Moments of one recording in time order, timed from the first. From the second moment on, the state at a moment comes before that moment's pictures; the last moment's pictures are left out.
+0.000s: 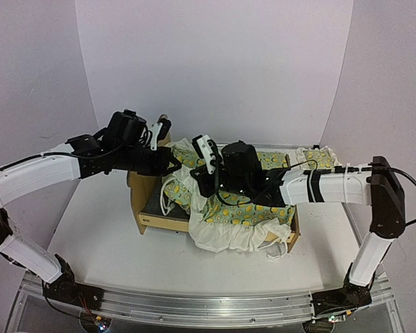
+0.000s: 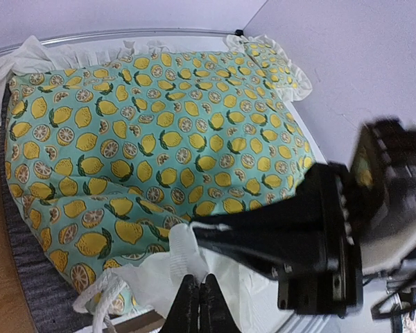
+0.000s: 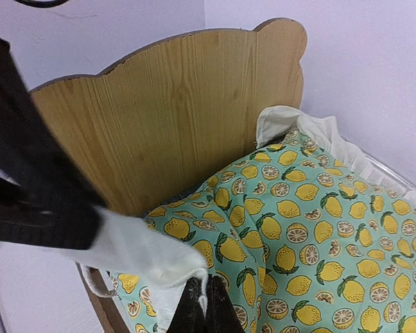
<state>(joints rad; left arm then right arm) -0.80 1.41 1.25 -0.39 0.13 -0.50 0.99 1.78 1.22 0.22 0.11 0.08</state>
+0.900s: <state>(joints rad) -0.84 0.83 0.58 -0.17 0.16 -0.62 0.90 1.76 1.25 0.12 -0.29 0.22</state>
